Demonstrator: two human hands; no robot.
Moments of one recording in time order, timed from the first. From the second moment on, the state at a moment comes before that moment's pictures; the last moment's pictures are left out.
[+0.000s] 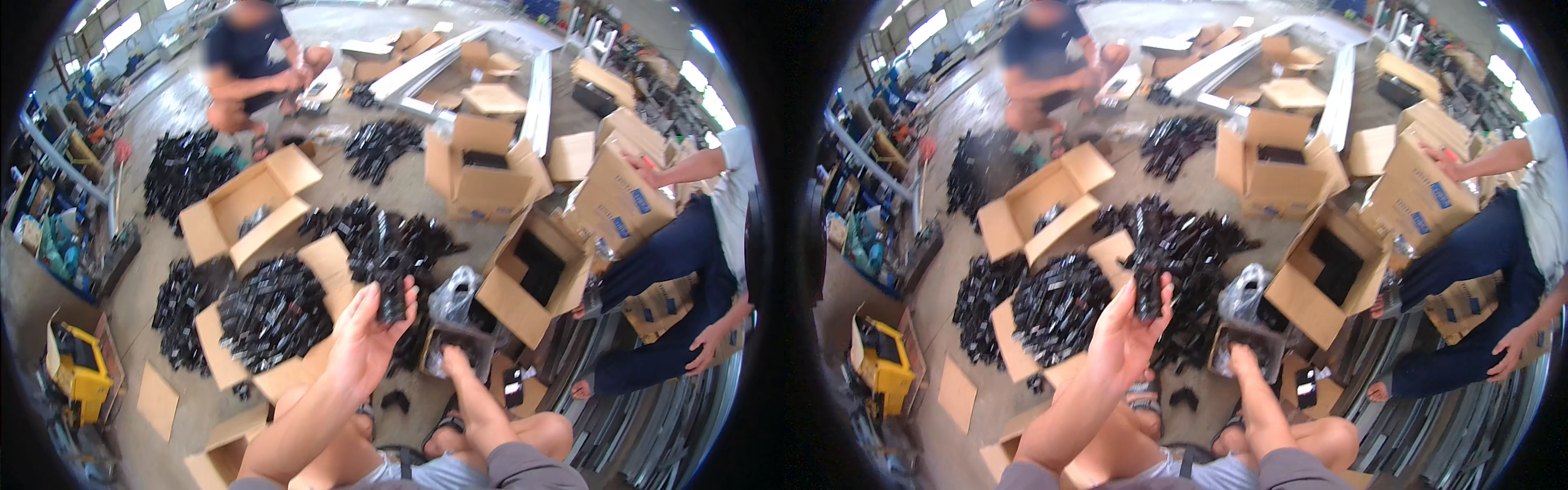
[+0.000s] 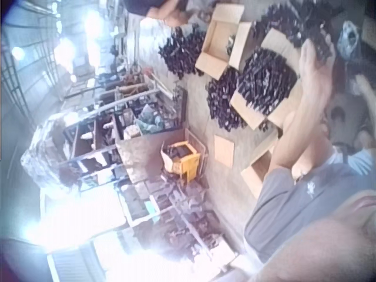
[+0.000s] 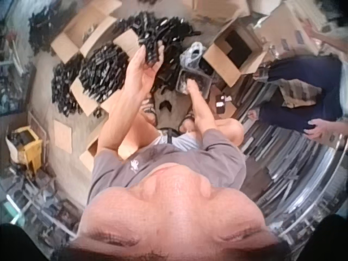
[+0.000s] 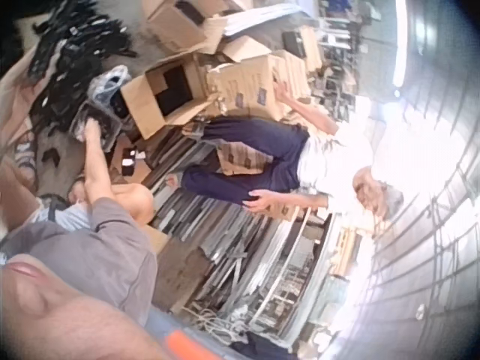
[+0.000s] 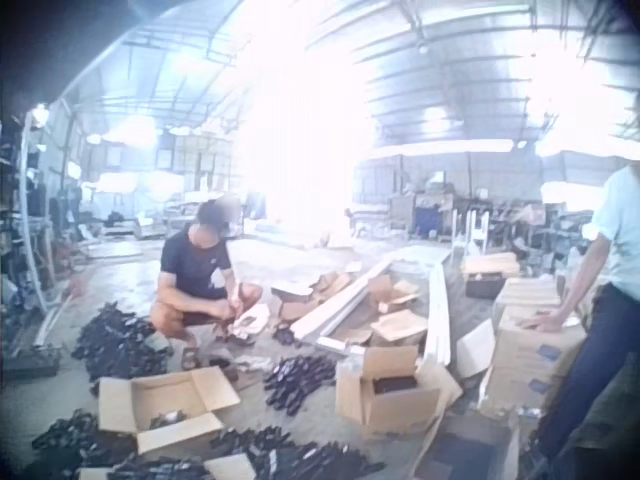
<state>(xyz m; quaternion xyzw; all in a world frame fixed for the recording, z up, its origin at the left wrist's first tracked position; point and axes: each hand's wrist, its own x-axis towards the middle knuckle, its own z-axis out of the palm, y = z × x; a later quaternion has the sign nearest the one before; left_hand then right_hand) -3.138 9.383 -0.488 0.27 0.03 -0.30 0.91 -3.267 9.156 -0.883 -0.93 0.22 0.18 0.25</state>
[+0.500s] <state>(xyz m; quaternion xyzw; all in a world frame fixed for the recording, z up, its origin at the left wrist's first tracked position) -3.147 9.378 -0.476 0.28 0.05 -0.24 0.93 -3.267 9.167 -0.831 -0.78 0.52 0.02 0.35</state>
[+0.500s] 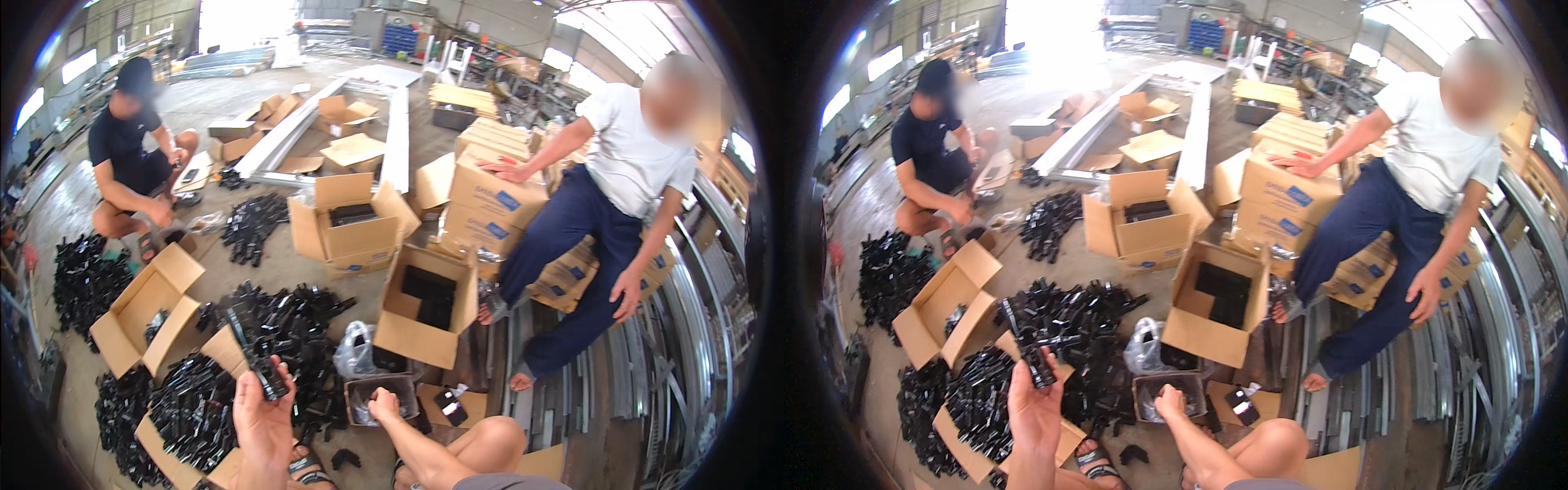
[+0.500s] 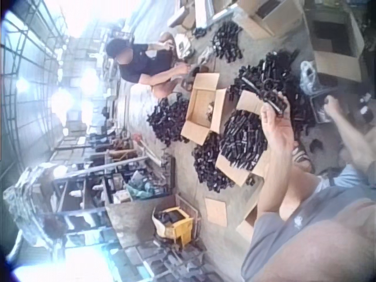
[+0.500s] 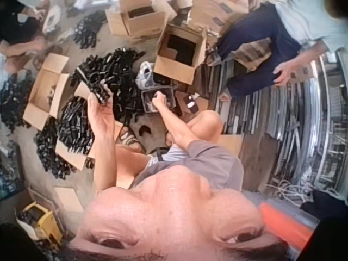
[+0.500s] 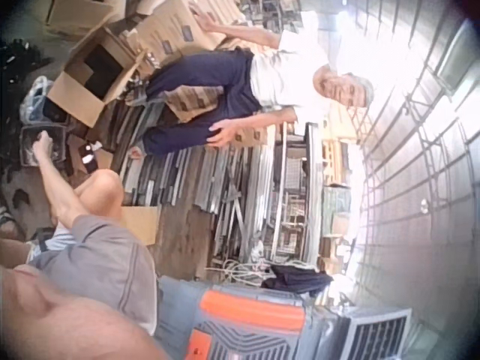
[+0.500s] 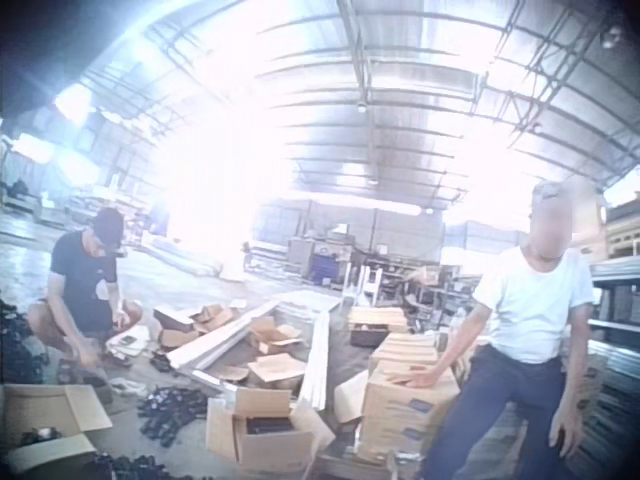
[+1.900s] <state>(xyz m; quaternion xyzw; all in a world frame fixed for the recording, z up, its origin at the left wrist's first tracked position) -3.162 9.364 -0.506 0.46 0.01 -0.08 0.88 -3.188 9.281 -0.491 -0.74 0.17 -0.39 0.53</state>
